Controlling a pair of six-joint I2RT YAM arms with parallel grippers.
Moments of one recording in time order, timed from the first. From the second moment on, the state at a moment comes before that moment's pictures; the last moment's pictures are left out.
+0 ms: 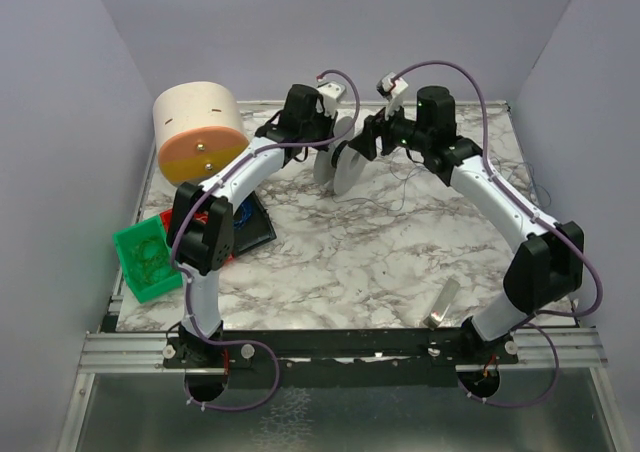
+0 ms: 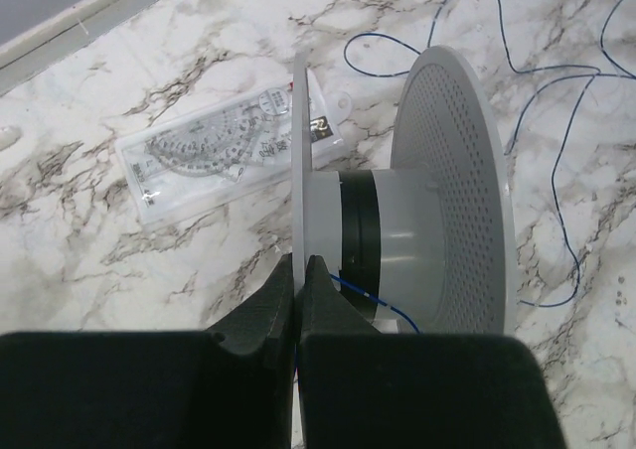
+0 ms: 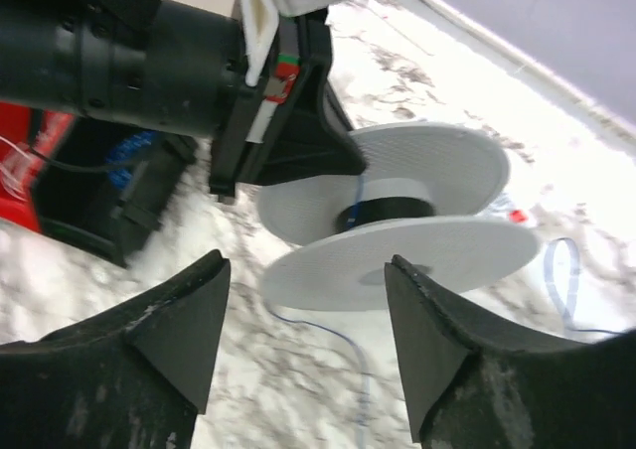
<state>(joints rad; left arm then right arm) -0.48 1.98 1.71 -0.26 0.16 -0.02 0.40 1.60 1.40 -0.13 -0.49 -0.01</state>
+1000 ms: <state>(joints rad) -0.55 2.02 1.86 -0.50 0.38 0.25 0.31 1.79 1.63 -0.76 -0.84 -1.17</state>
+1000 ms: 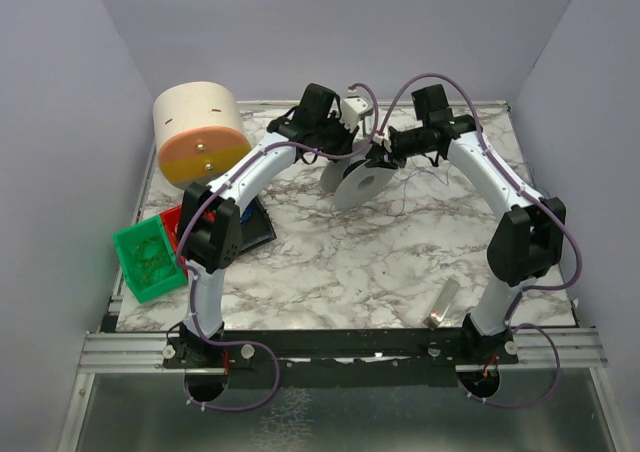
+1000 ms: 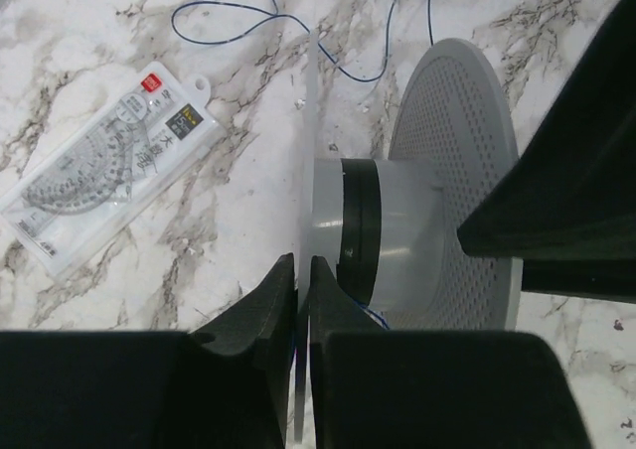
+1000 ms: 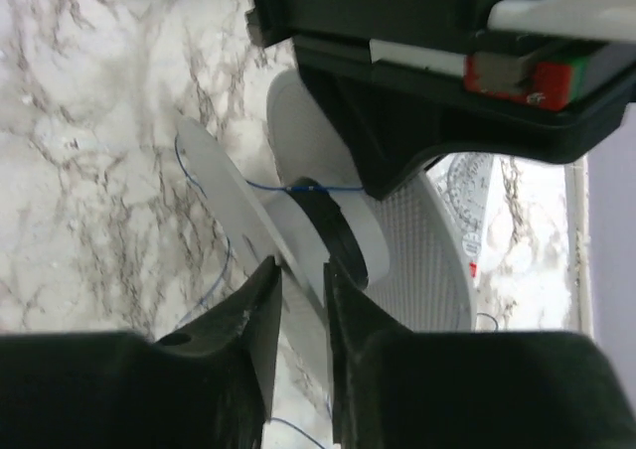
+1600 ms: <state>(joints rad) -0.52 2.05 1.85 -0.54 0.43 0.10 0.32 1.78 1.60 -0.78 -0.93 -1.17</state>
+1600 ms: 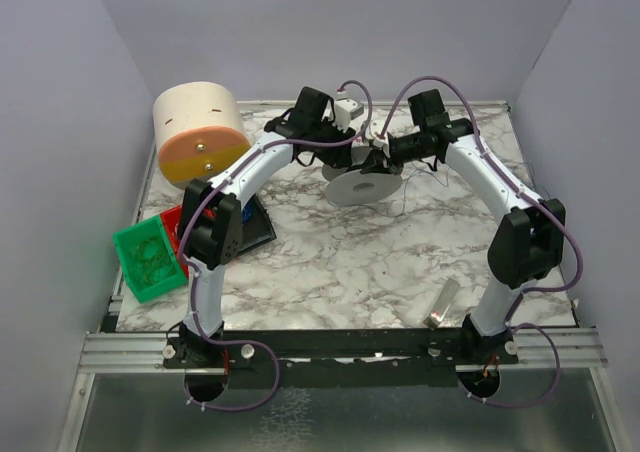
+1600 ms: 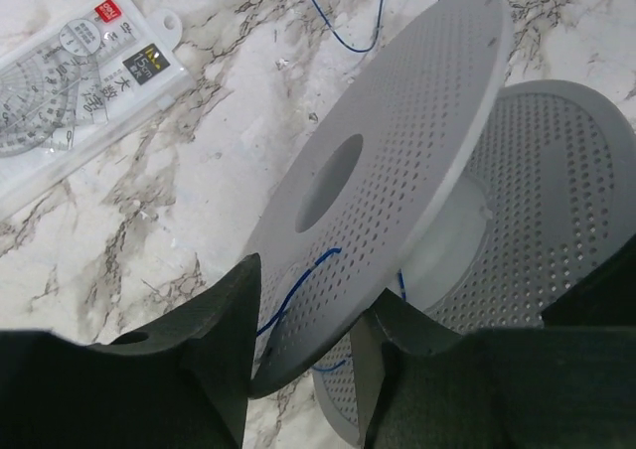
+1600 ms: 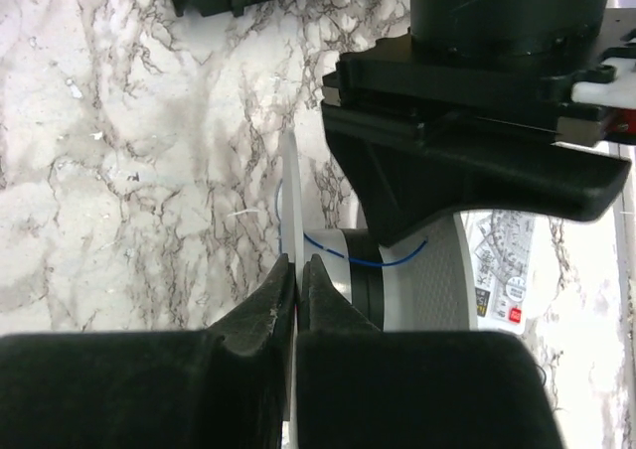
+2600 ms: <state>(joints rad) -0.51 2.05 1.83 -0.50 0.21 -0.26 0.10 1.69 1.47 -0.42 -0.86 -0.62</state>
